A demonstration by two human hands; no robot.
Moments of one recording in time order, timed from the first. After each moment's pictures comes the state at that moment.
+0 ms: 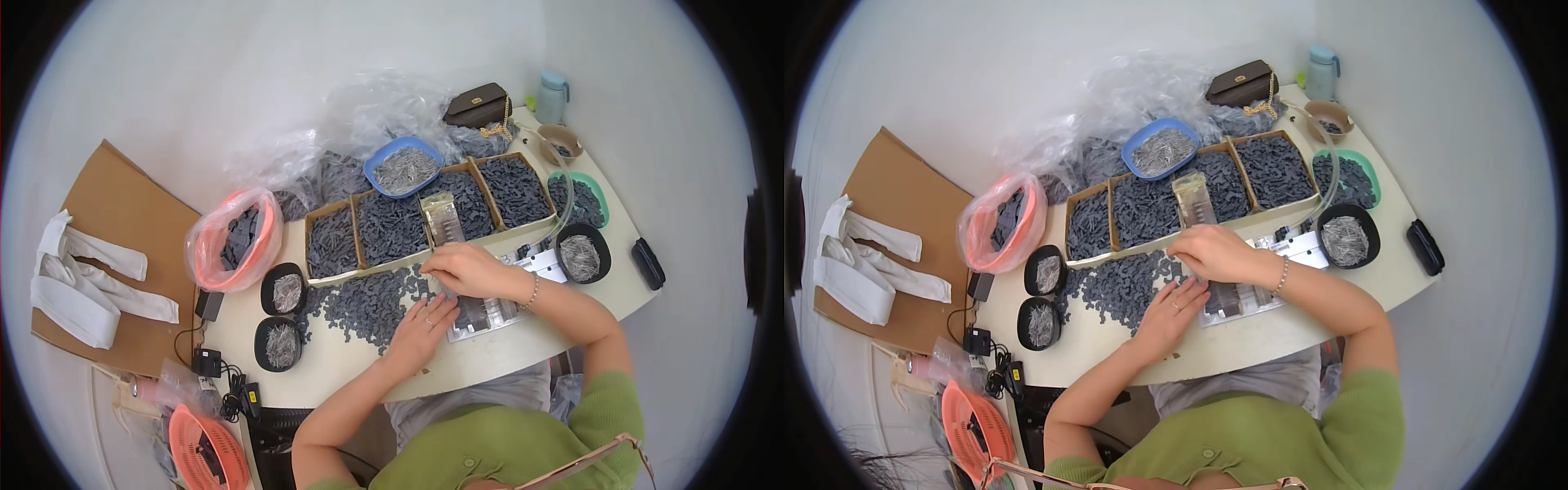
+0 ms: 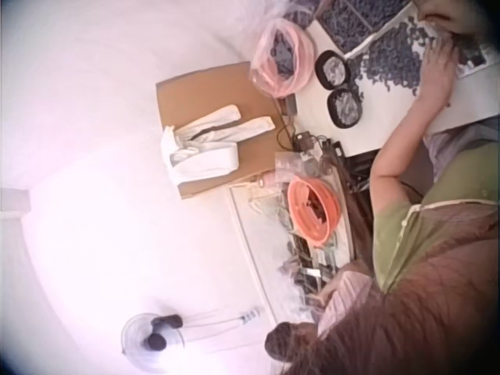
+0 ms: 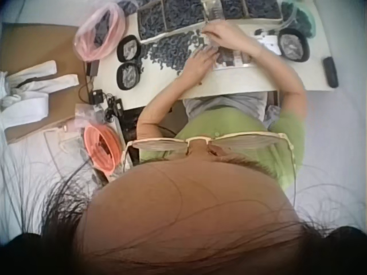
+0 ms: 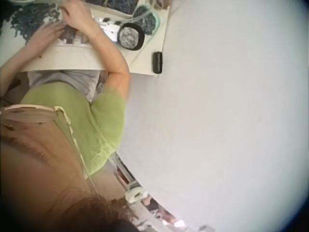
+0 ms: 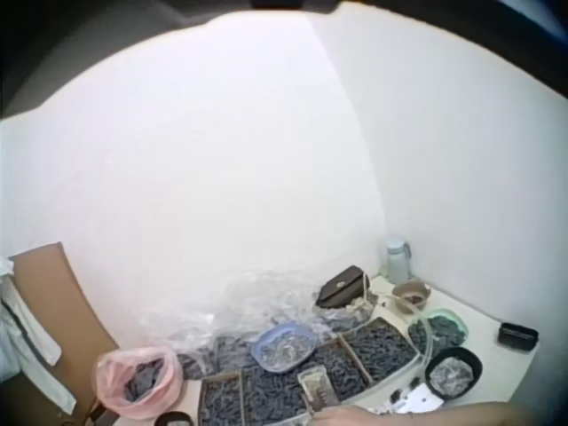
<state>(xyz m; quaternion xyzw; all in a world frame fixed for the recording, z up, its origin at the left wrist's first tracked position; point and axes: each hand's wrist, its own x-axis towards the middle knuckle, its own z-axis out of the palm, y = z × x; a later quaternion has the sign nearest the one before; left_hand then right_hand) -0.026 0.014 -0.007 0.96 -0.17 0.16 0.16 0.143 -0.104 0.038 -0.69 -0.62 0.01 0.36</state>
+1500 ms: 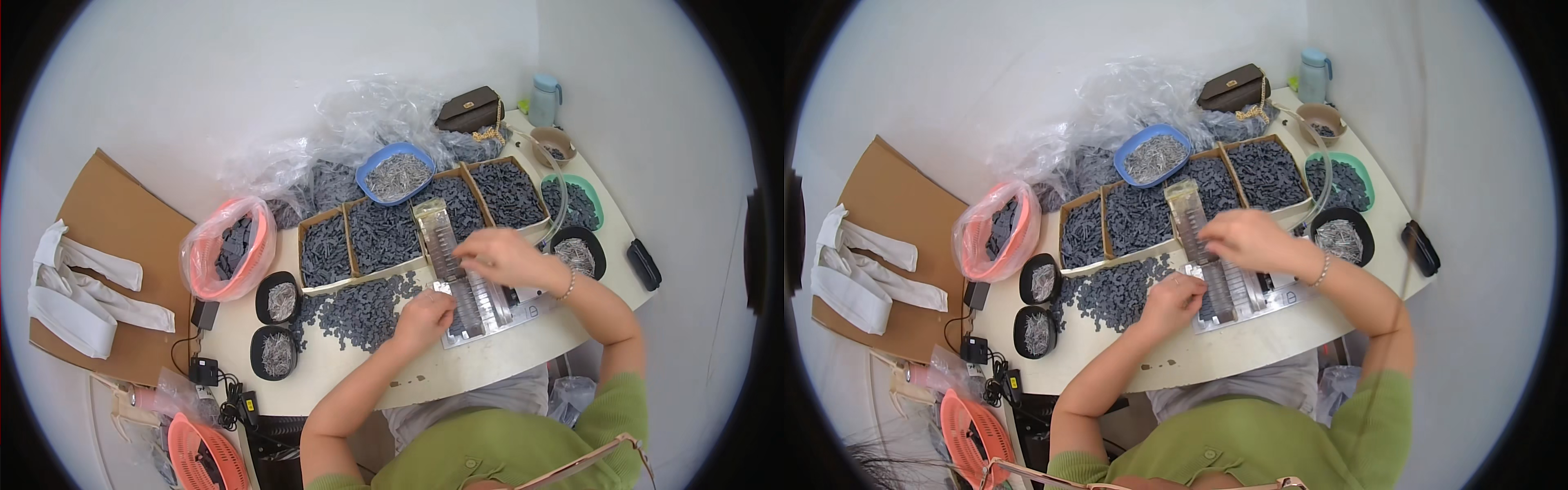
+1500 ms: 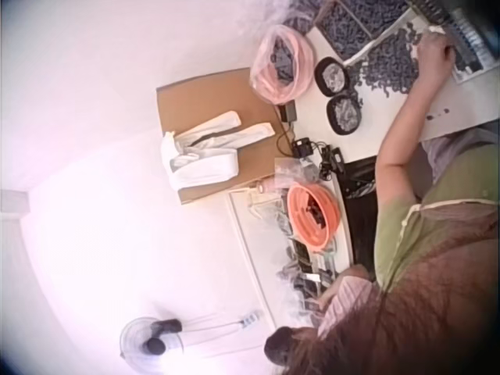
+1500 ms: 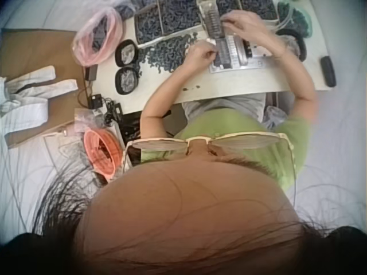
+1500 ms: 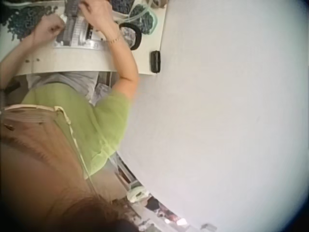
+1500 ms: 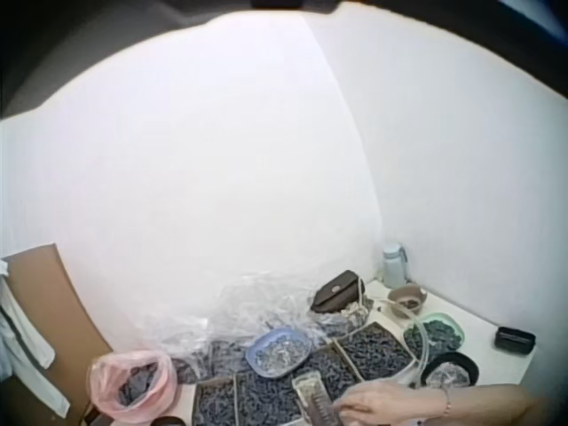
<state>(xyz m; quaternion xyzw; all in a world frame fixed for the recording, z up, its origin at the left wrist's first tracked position) 0.019 0.010 -0.011 0.91 -0.12 0.22 0.34 0.171 -0.154 0.068 -0.74 -0.59 -0.01 0.32</state>
